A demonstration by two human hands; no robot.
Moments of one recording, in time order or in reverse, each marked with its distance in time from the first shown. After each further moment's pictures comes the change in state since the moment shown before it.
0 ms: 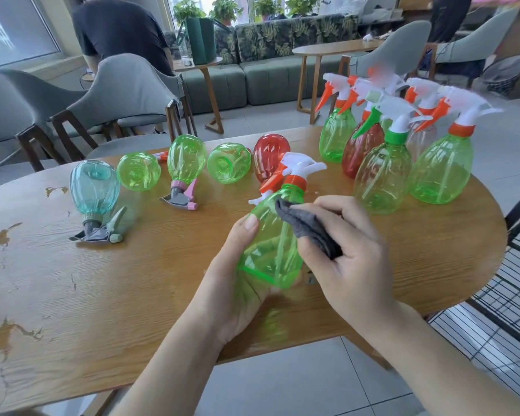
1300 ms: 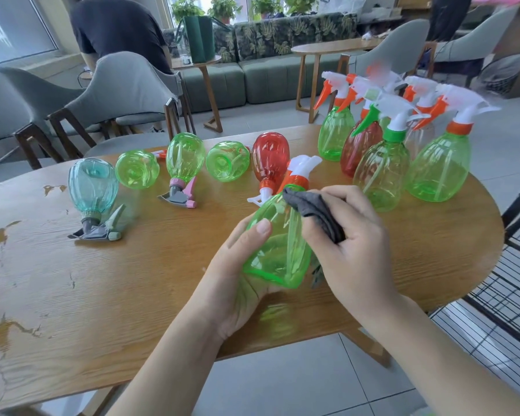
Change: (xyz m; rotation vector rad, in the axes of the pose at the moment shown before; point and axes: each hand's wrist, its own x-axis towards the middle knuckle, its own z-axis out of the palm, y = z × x) left_hand 0.002 0.000 -0.002 0.087 -0.010 -0.016; right_hand 0.005 0.003 0.000 -0.017 0.016 0.125
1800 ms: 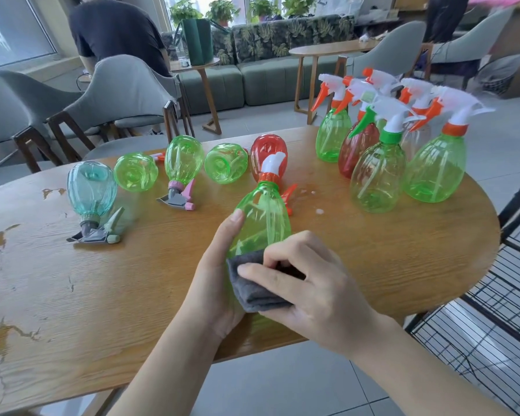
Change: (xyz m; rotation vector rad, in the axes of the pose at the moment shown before) left_hand -0.007 0.006 -0.002 -0.213 -0.015 -0.161; right_hand -0.026 -0.009 0.013 -0.141 -0.180 -0.520
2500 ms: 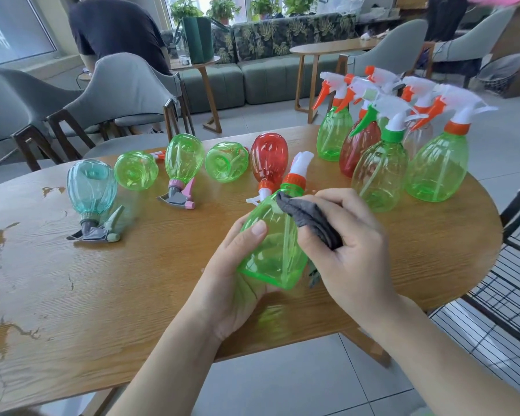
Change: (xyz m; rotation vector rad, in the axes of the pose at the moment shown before) left_hand 0.006 -0.005 0.000 0.172 -0.043 0.187; right_hand 0.014 0.021 -0.016 0.177 0.182 0.451
